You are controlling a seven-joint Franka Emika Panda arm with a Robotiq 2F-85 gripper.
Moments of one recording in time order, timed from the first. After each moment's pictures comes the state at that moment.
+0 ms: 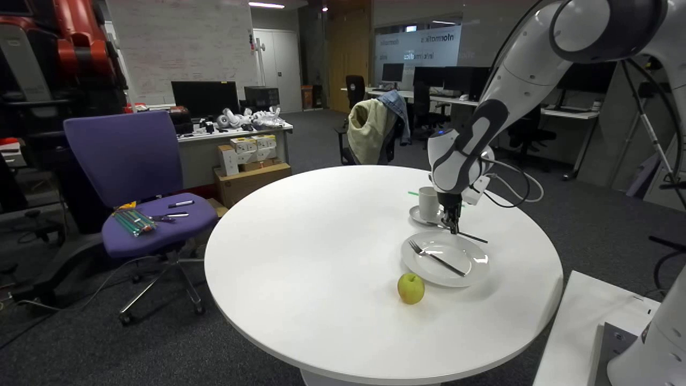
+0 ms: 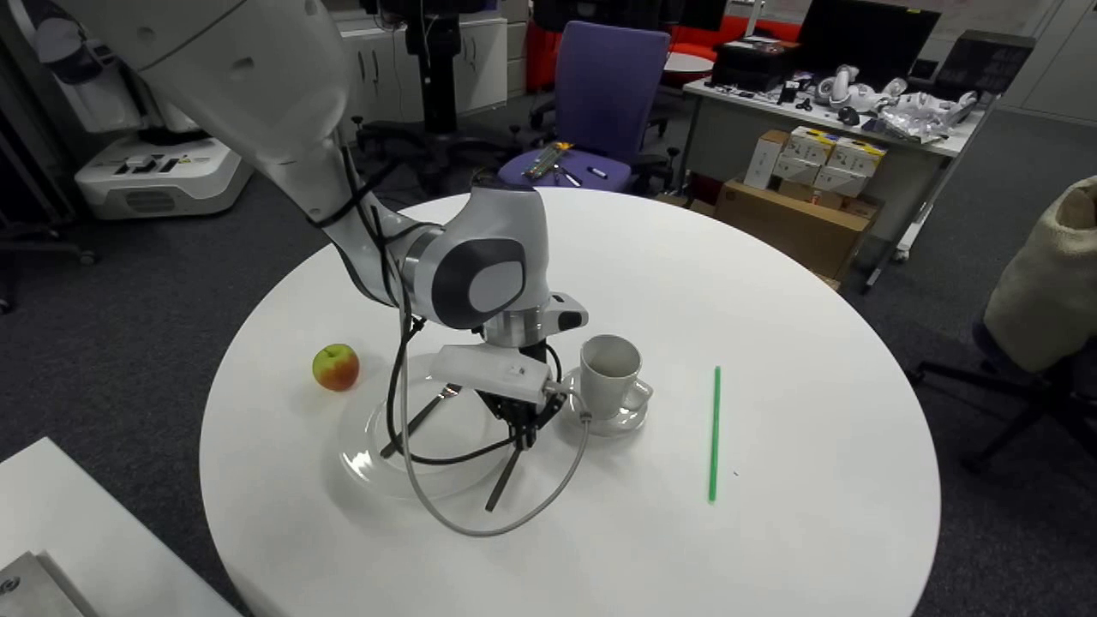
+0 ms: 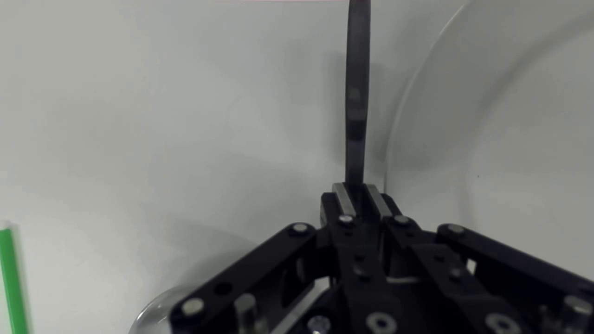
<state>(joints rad) -0.24 0.53 -0.18 -2.12 -0.29 2.55 -0.27</state>
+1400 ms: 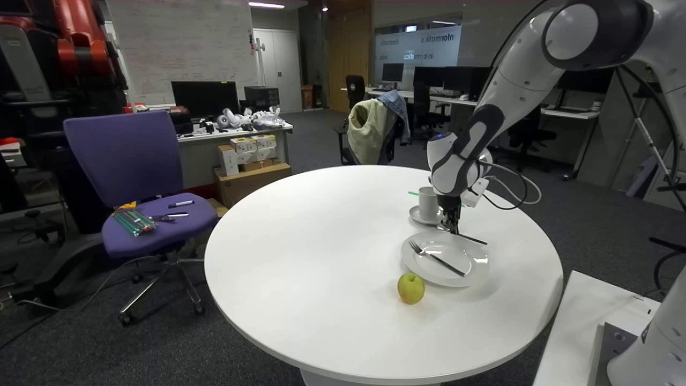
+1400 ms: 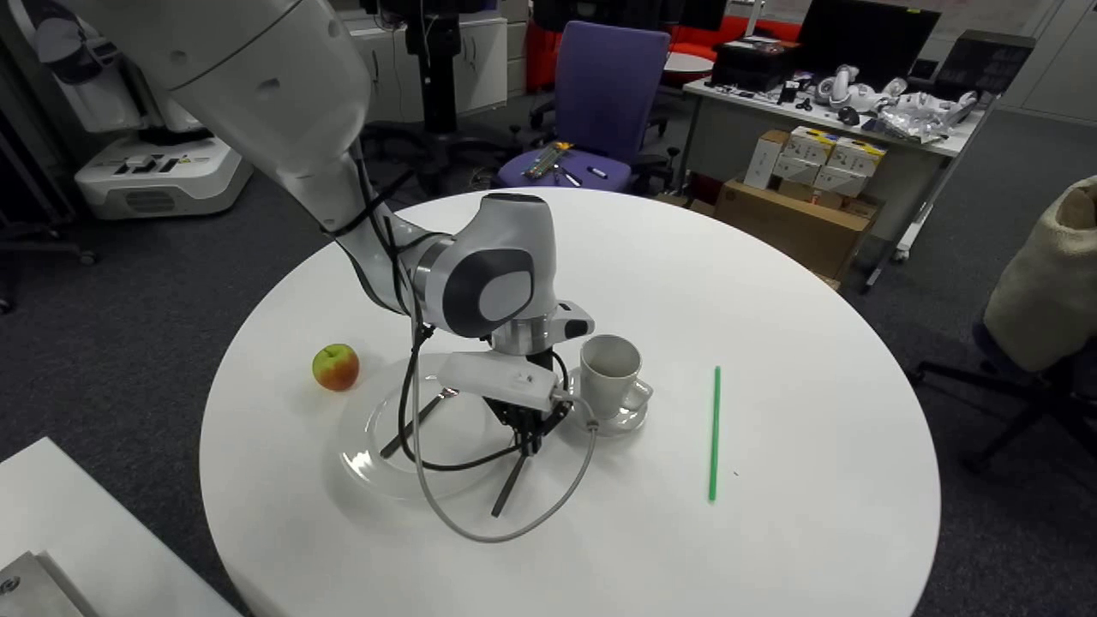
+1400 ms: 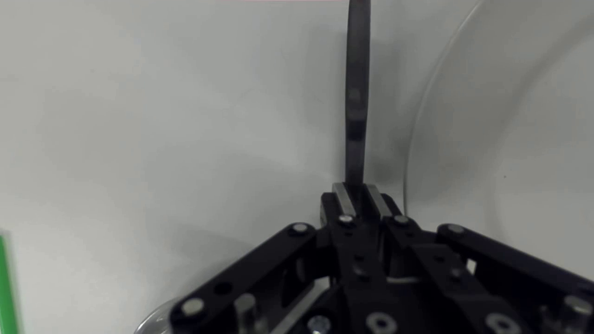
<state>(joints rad) -0.25 0.57 -0.18 -2.09 -0.29 2.55 -0.27</state>
